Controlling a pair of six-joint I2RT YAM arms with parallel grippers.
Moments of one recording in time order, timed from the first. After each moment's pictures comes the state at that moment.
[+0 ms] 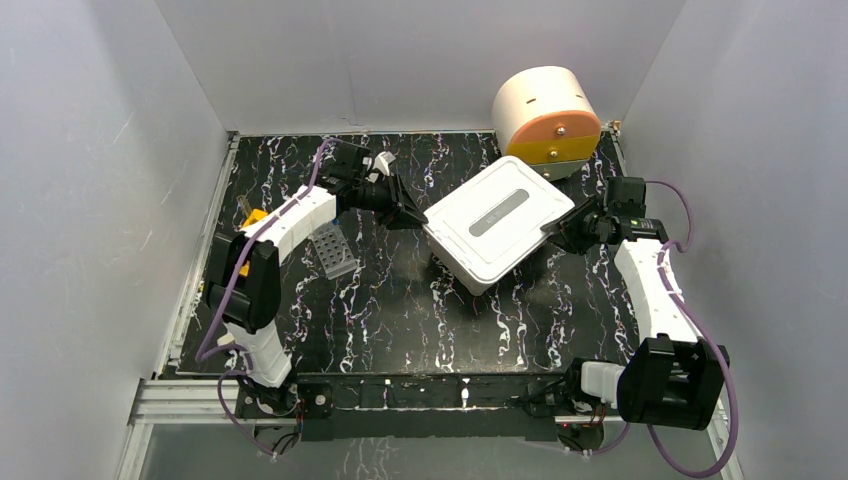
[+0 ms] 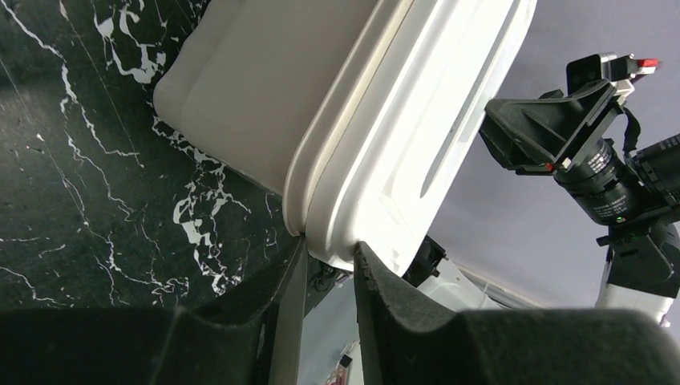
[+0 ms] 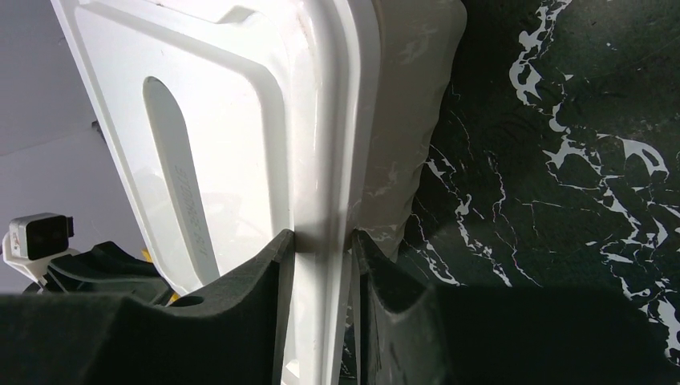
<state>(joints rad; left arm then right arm) -0.41 1.78 1.35 -0.41 0.74 -0.82 -0.06 1.20 0.97 -0.66 -0.32 0.89</state>
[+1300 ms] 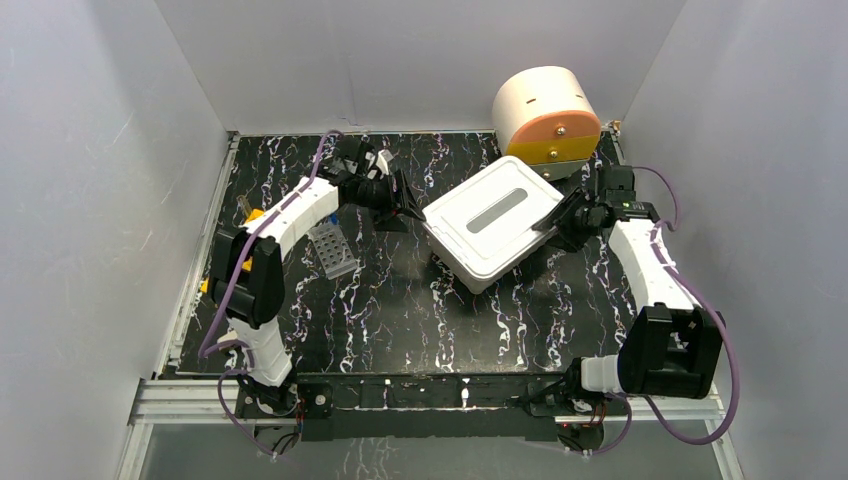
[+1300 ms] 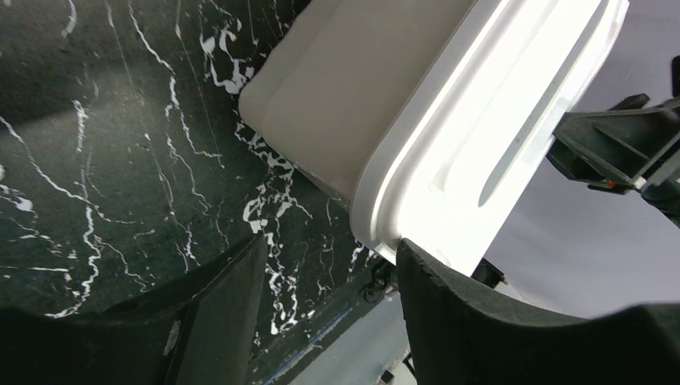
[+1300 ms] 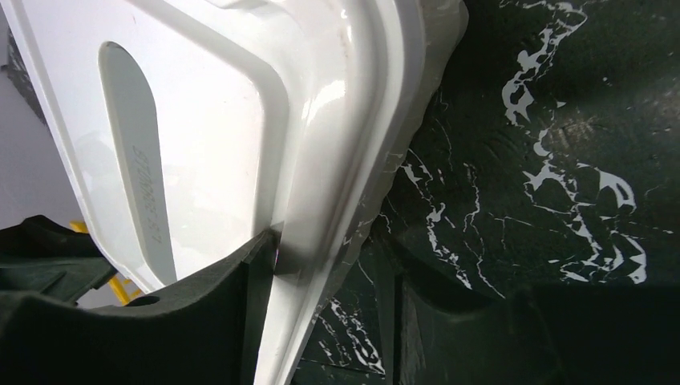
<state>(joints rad) -0.41 1.83 1.46 -0.60 0.58 -0.68 -0.04 1.33 1.04 -0.69 -0.34 0.74</state>
